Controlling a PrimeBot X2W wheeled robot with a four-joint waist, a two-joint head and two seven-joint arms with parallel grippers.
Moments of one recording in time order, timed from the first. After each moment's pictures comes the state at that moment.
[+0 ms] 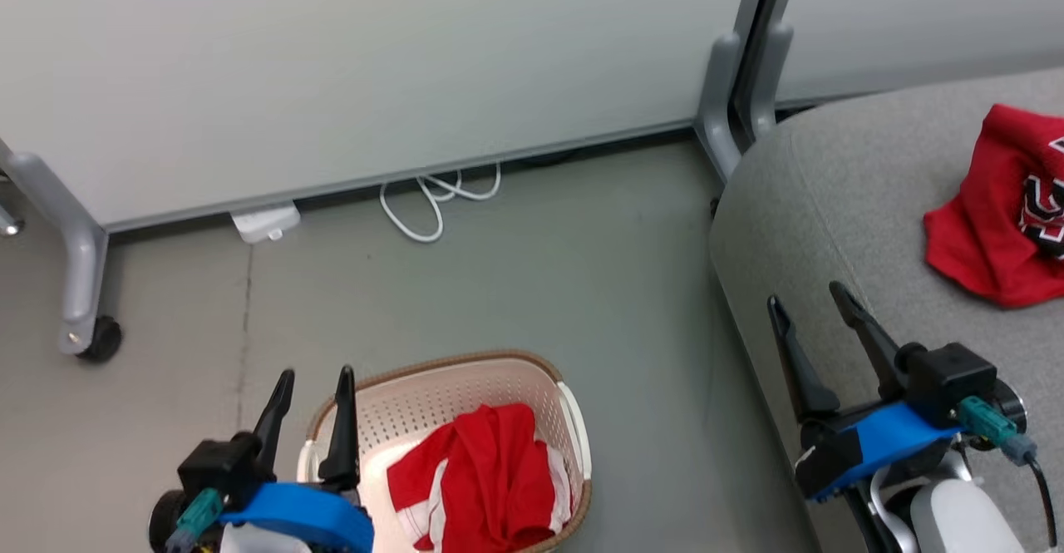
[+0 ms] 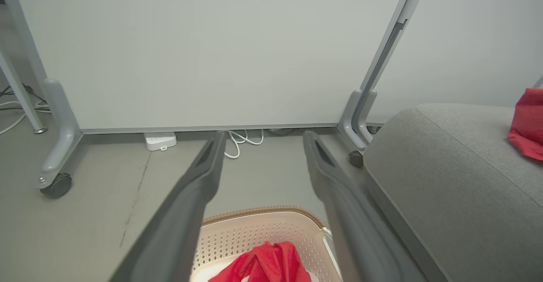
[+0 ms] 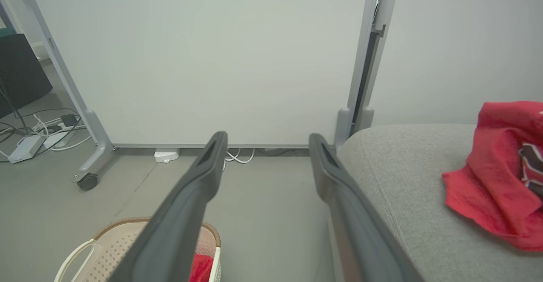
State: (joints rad) left arm -0.06 0.09 -0.10 0.37 -0.30 -0.13 -0.26; right arm -0.14 -0.12 0.08 0.17 0.15 0.13 -0.10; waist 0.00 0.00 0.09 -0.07
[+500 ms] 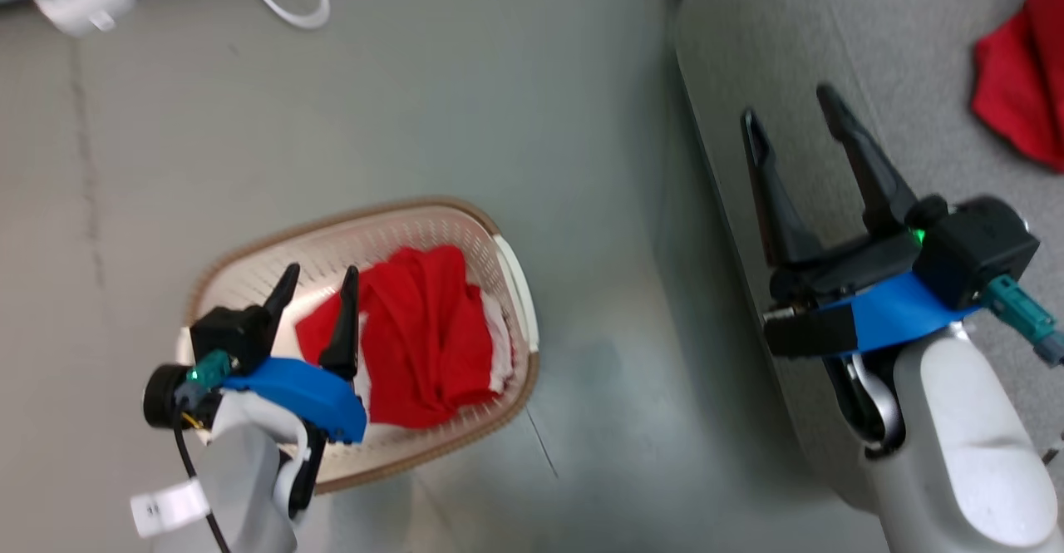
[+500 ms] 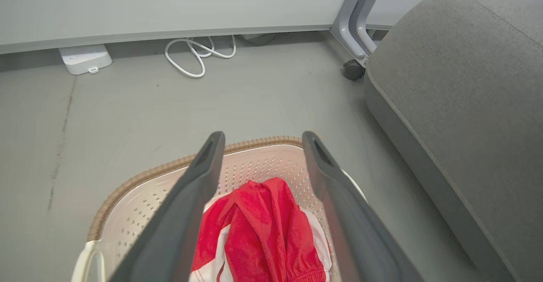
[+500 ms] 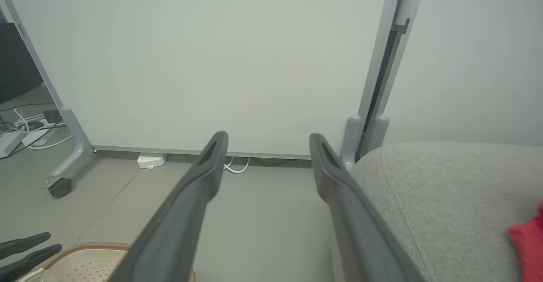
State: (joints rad) left arm -0.41 0.16 -0.26 0.65 -0.37 -0.13 -0.26; right arm -0.42 -0.10 0.14 0.07 0.15 0.13 -0.16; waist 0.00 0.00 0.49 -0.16
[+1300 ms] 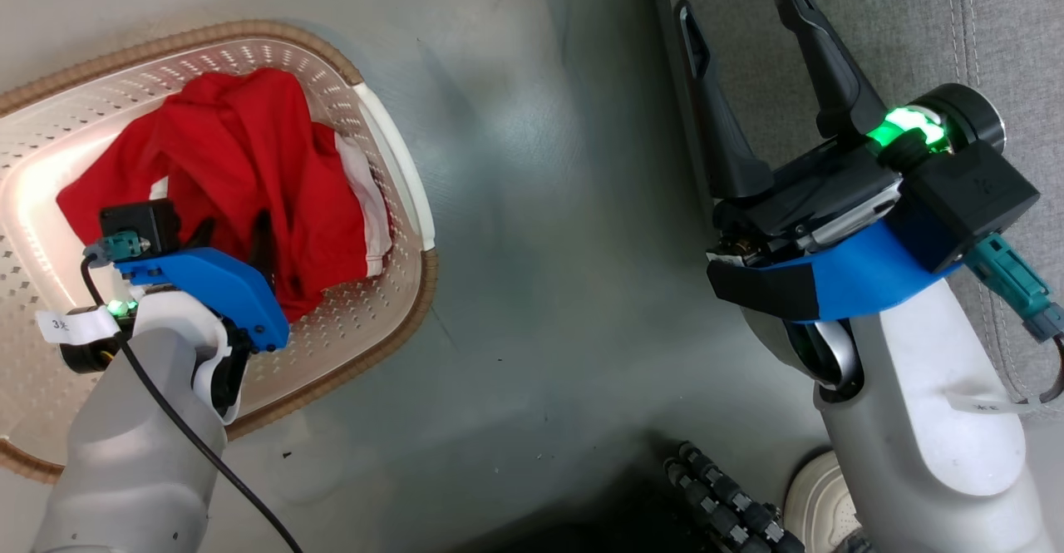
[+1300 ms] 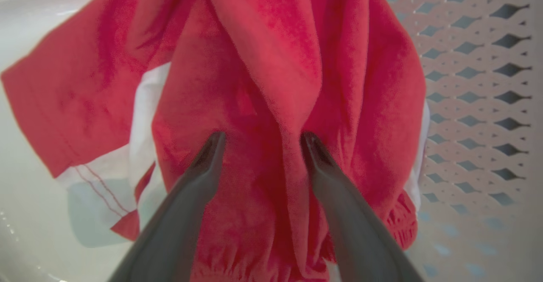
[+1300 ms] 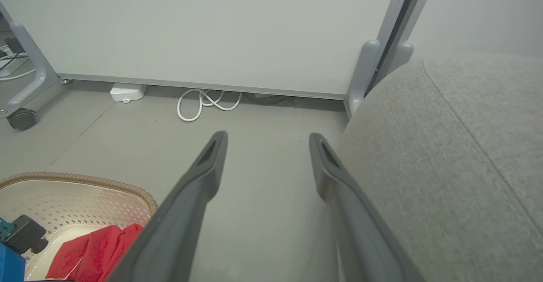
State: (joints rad) left arm -0.76 0.24 -0.35 1.07 -0.58 -0.13 -0.09; right arm -0.61 -0.05 0.24 0.04 0.12 0.13 -0.23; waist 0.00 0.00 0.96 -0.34
